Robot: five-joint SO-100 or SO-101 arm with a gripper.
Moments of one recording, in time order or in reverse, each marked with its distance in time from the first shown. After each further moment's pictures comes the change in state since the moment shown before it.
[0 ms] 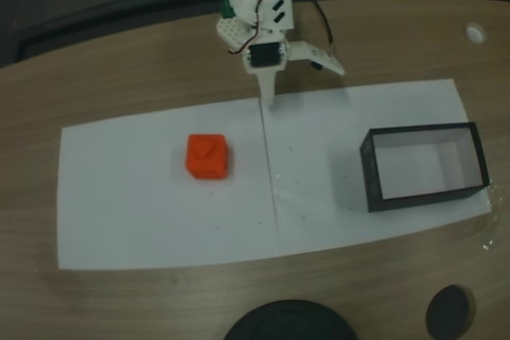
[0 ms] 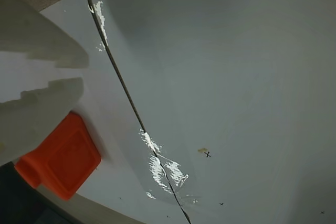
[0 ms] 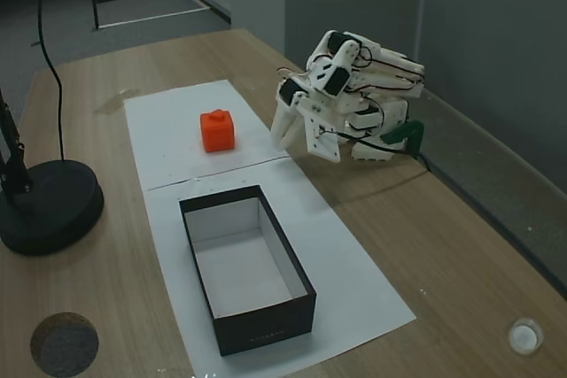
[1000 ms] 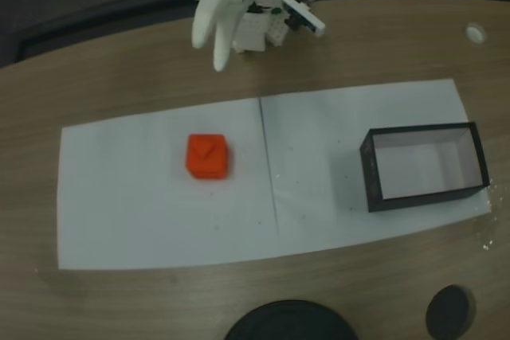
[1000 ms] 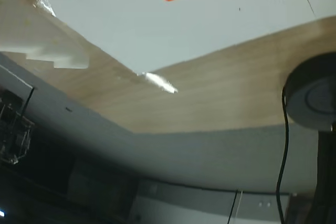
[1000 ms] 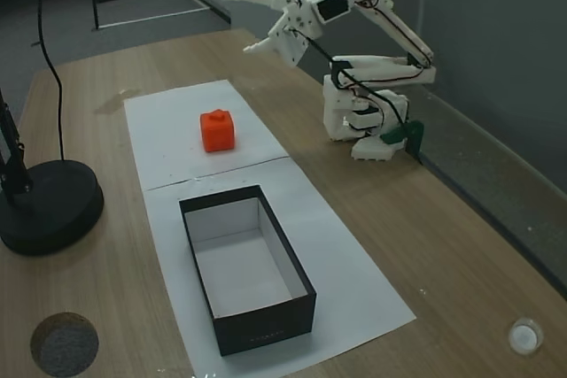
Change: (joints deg) arm 16.8 -23.6 -41.2 -3.9 -0.1
